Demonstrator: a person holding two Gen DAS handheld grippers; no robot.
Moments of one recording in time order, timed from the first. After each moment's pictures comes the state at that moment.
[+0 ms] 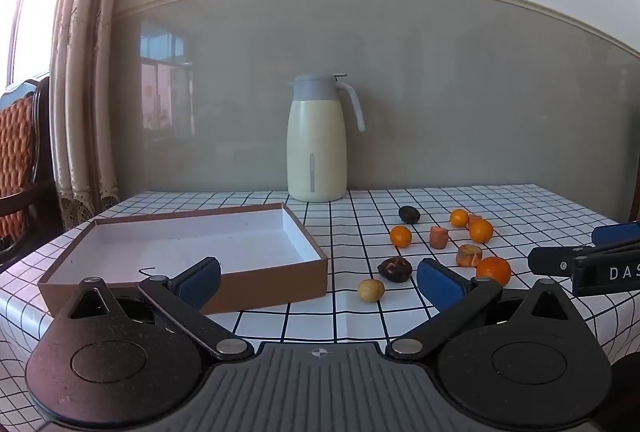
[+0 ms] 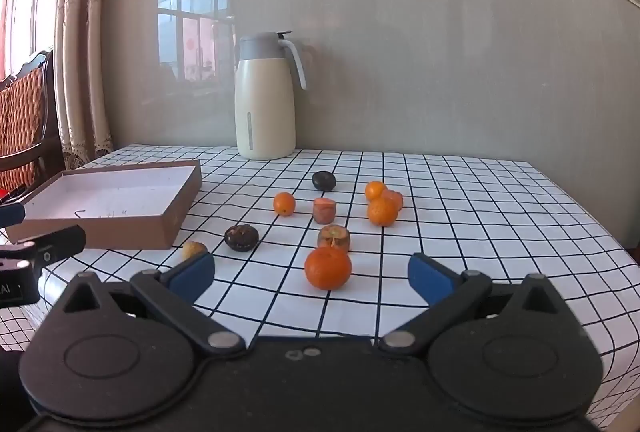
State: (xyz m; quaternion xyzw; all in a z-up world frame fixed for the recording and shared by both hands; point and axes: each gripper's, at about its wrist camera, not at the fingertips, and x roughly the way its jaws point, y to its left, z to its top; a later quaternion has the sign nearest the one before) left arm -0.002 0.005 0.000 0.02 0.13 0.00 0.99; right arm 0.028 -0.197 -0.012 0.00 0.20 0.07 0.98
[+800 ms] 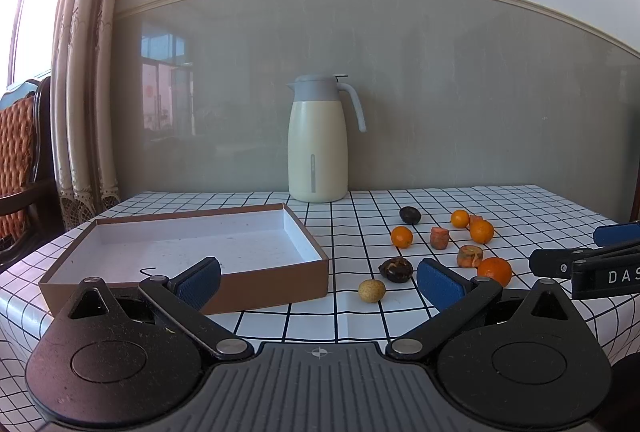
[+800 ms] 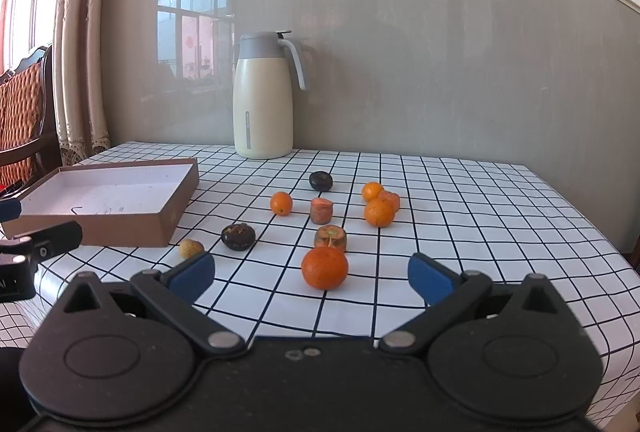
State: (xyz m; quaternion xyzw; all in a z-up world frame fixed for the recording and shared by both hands) left arm -0.001 0.001 0.002 0.02 0.13 0.00 0.99; right arm 0.027 -0.196 -0.012 -0.01 0.20 0.07 0.98
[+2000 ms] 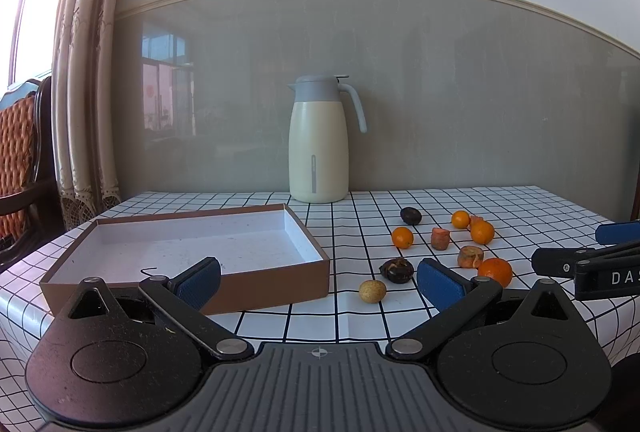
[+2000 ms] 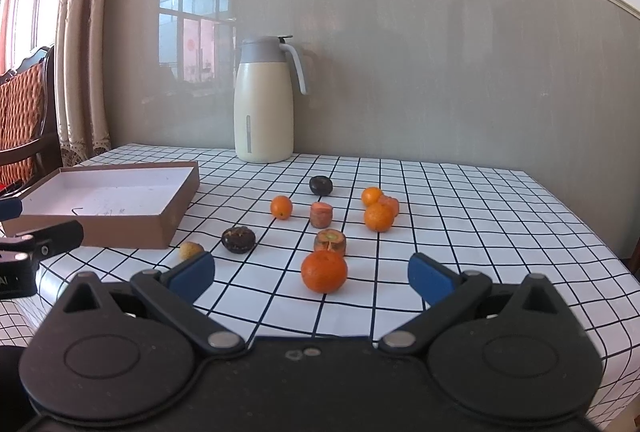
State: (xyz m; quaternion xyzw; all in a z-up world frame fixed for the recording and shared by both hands) left arm -0.002 0.001 0.001 0.02 0.13 0.00 0.99; right arm 0.024 -0.197 -0.011 -0.01 0.19 0.07 0.98
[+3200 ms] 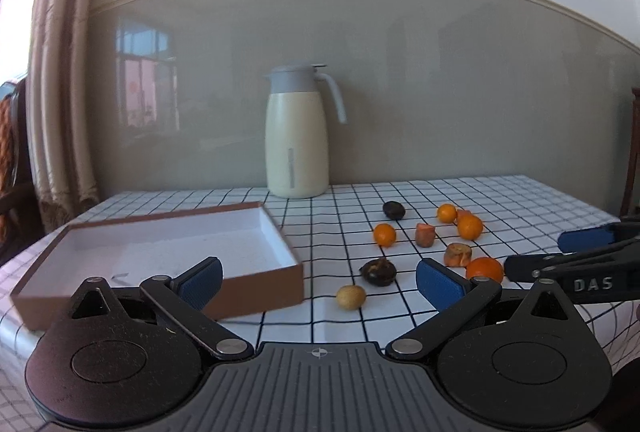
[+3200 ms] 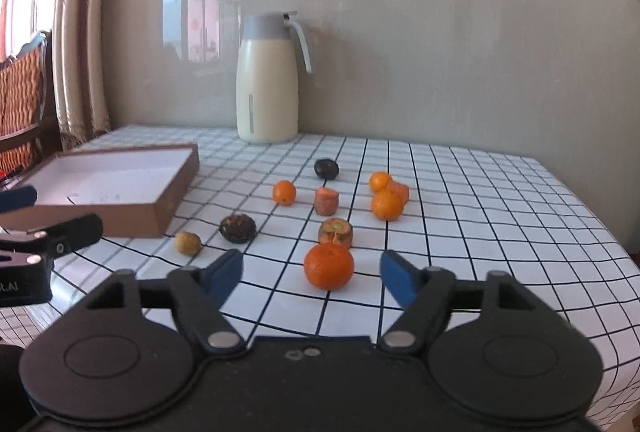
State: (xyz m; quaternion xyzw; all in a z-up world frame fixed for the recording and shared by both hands) left arm 0.027 -0.020 -0.002 0.04 0.14 -0.03 0.99; right arm 0.056 -0.193 -0.016 -0.02 0.23 0.07 0.97
